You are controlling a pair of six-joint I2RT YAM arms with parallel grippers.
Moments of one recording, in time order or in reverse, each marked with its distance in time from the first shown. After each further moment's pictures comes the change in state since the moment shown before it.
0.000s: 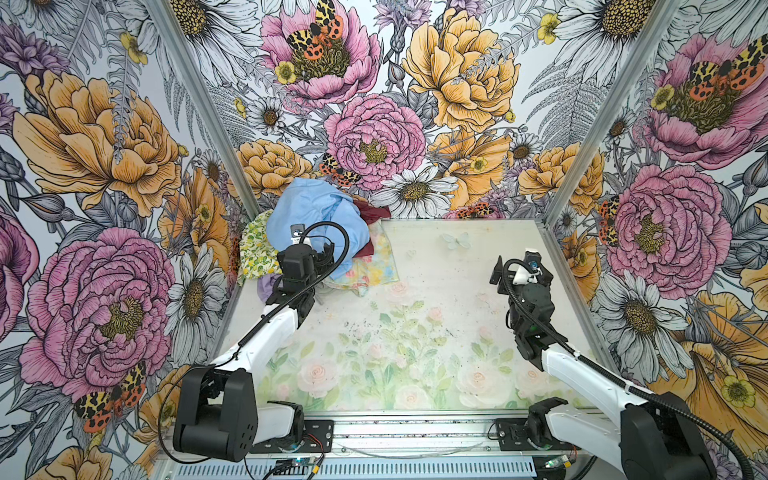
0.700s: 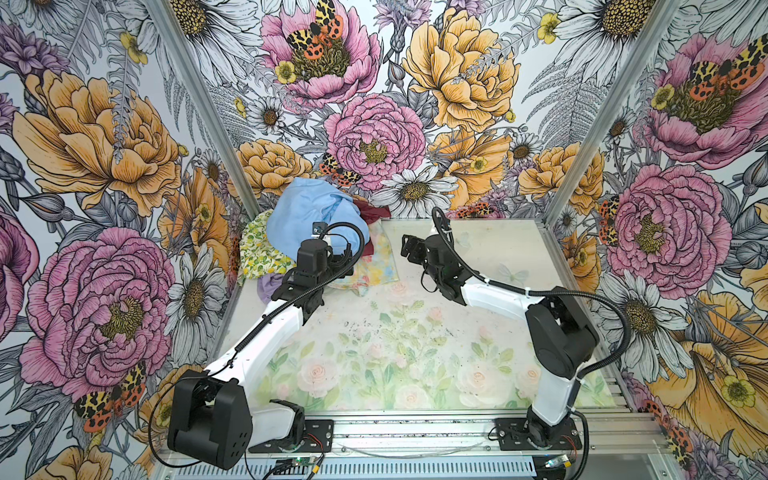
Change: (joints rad) left arm -0.124 -0.017 0.102 -0.232 0.130 -0.049; right arm 0.304 0.799 0.789 -0.281 -0.262 0.706
